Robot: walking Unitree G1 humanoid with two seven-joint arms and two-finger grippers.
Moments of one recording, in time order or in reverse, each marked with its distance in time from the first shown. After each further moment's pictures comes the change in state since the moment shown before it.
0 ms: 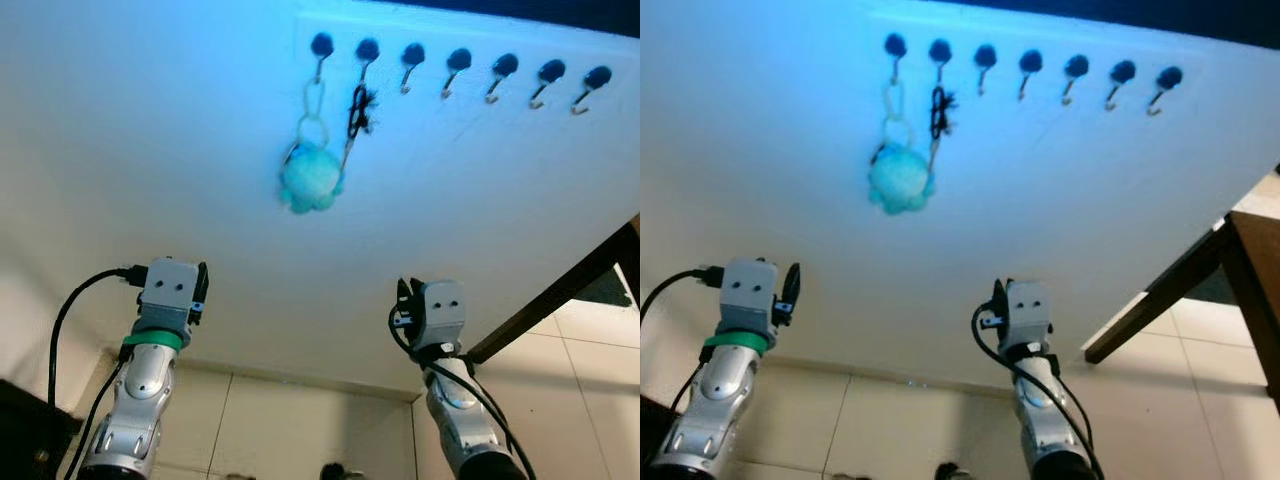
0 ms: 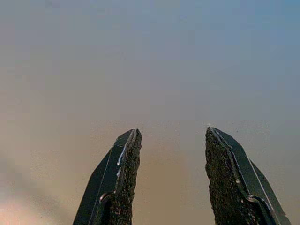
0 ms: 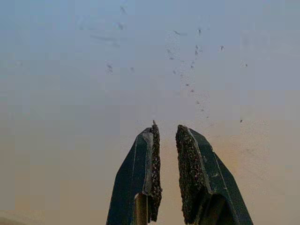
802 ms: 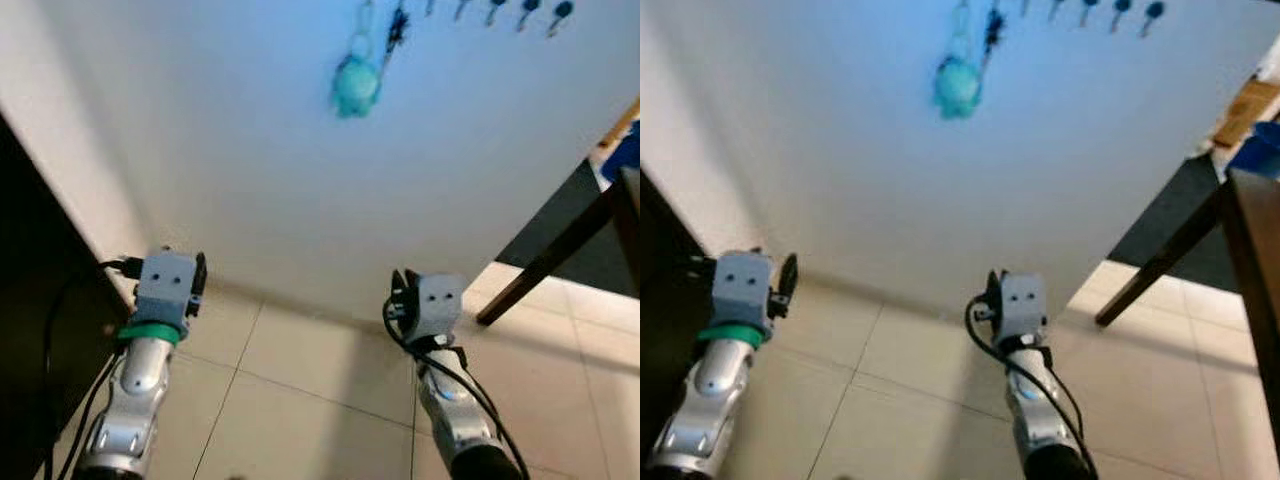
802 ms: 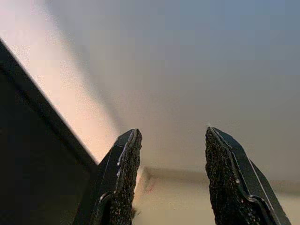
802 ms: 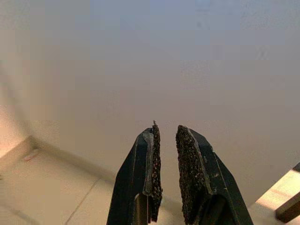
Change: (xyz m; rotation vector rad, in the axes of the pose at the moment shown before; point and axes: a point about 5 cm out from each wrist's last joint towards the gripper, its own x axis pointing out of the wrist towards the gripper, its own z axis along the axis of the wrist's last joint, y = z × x) left arm 0.001 0.004 0.007 0.002 -0.001 0.006; right arm 0.011 0.012 0.014 0.008 -0.042 0.013
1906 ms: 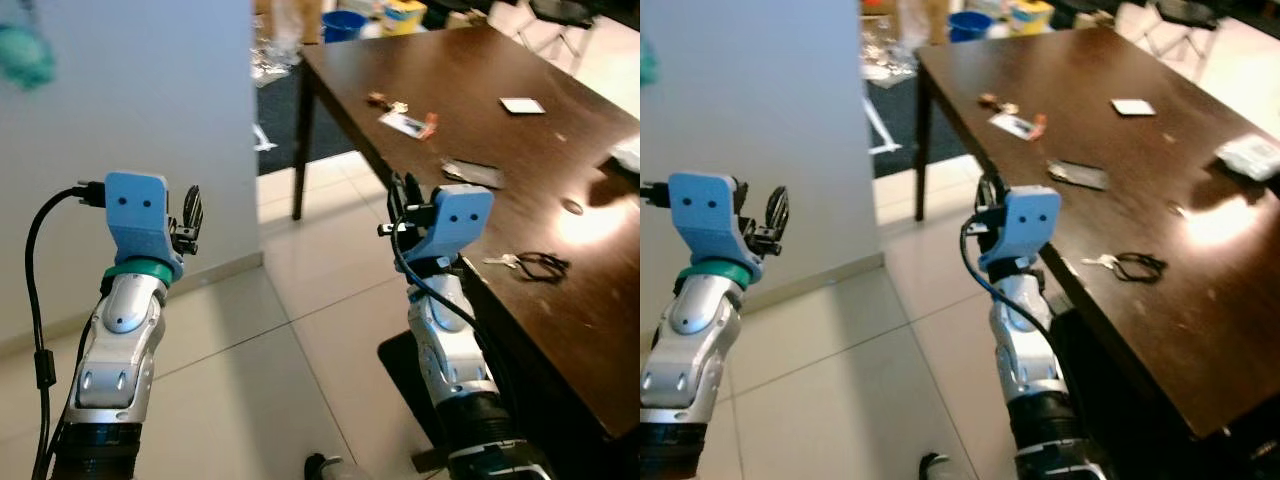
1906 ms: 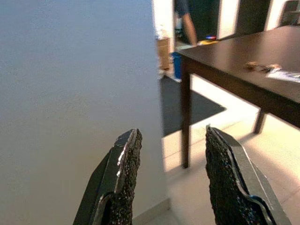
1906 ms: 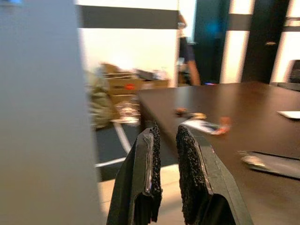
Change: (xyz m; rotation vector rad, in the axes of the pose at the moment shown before) left arm 0.031 0.012 0.074 -0.177 -0.087 -0.019; right arm 0.034 0.017 0.100 0.128 -0.315 0.035
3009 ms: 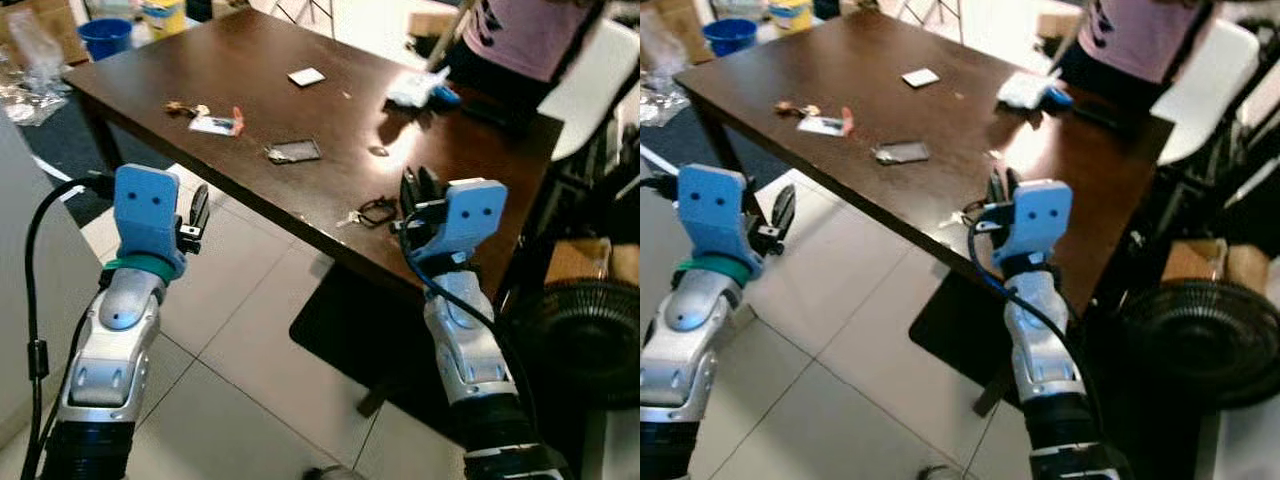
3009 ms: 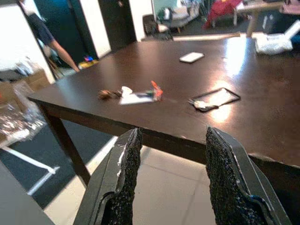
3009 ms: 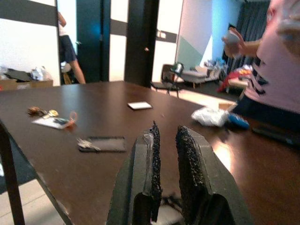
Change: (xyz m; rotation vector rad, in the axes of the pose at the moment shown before) left arm -0.002 0.005 0.003 0.050 0.001 -0.045; right arm 0.002 -0.011 0.010 -0.099 -0.013 0.035
